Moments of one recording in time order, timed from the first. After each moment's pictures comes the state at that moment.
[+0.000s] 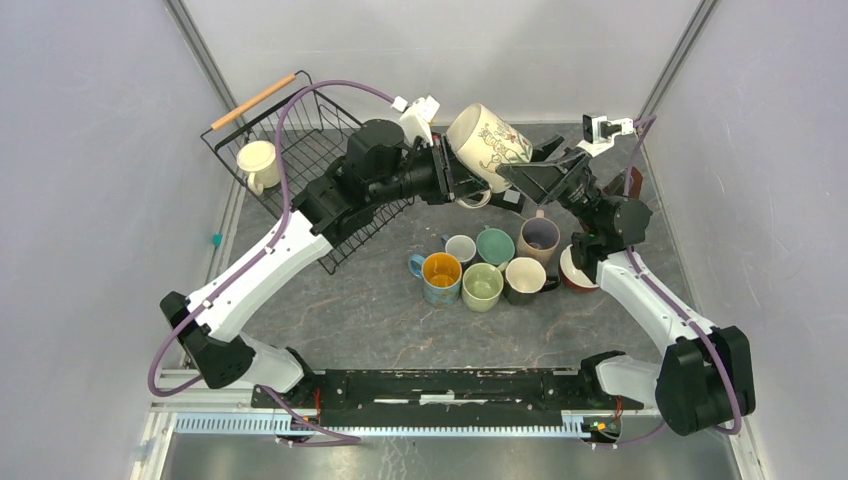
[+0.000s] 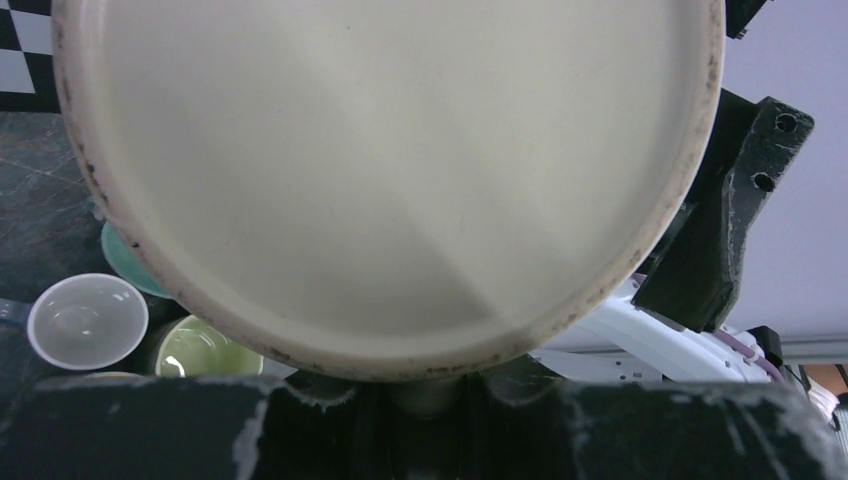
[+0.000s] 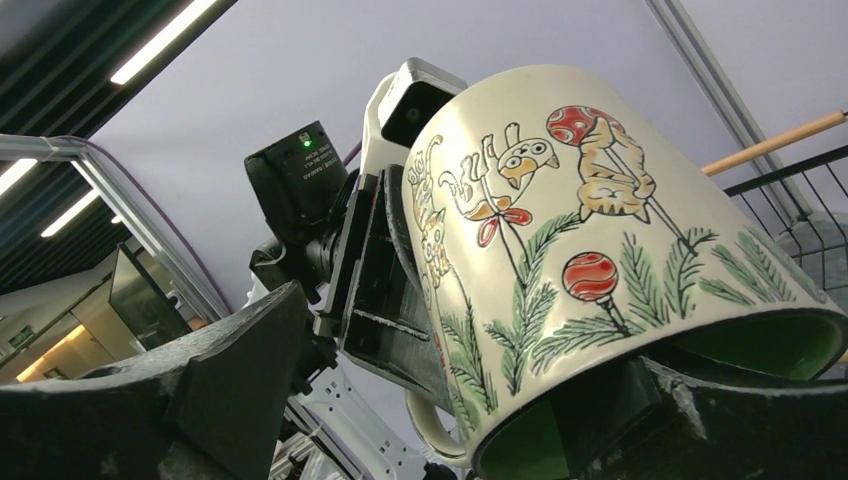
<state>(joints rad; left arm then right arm) -0.80 1.42 1.61 -0.43 0.25 -0.77 0.28 1.20 0.78 1.20 -0.67 1.31</state>
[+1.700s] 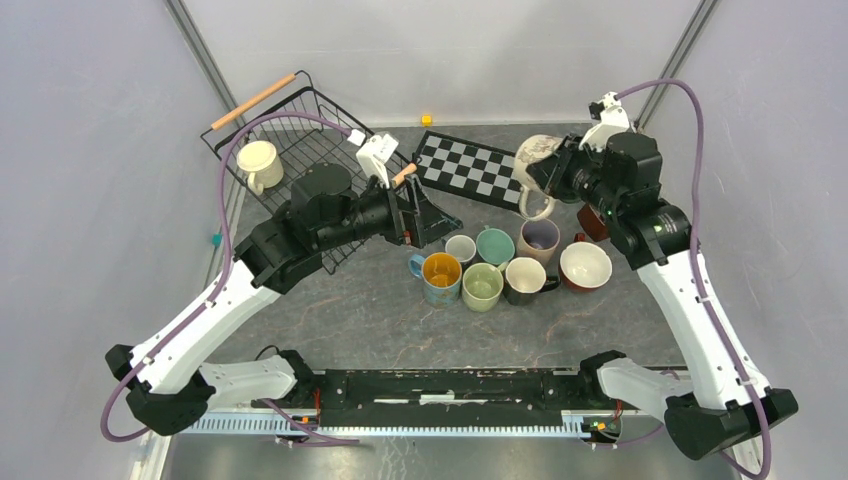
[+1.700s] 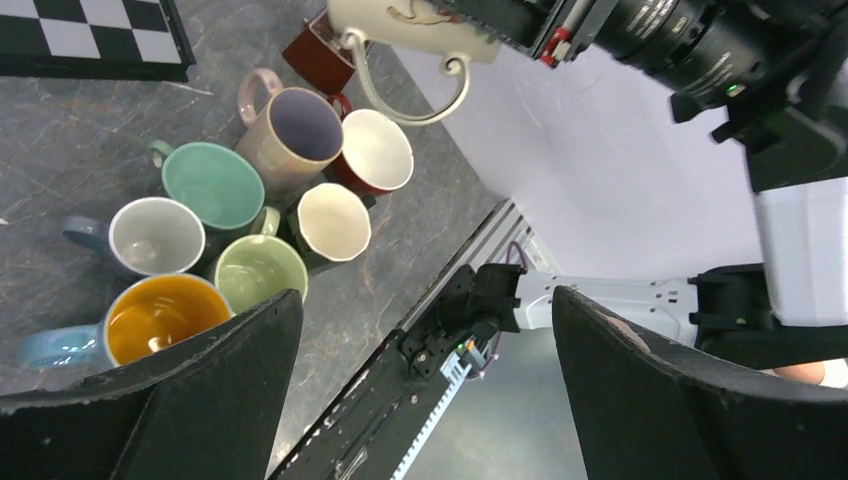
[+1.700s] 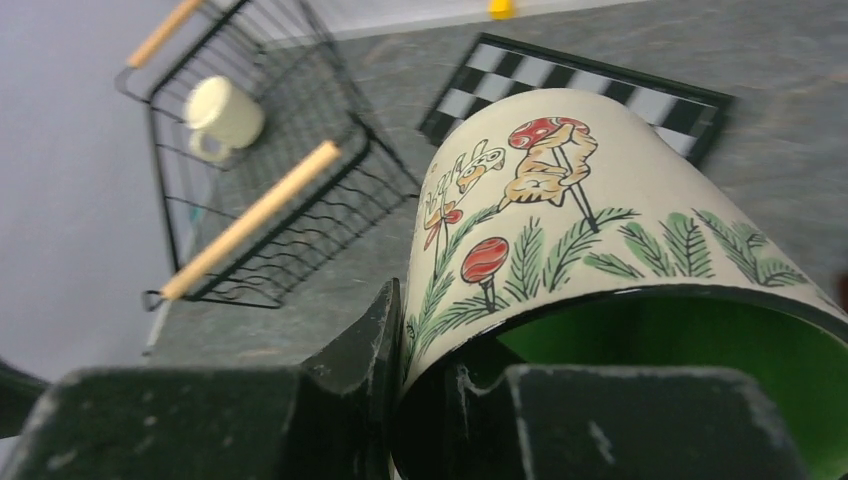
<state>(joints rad) -0.83 1.10 1.36 -0.47 0.21 -0.68 0.31 1.08 1.30 -0.48 -0.17 0.47</state>
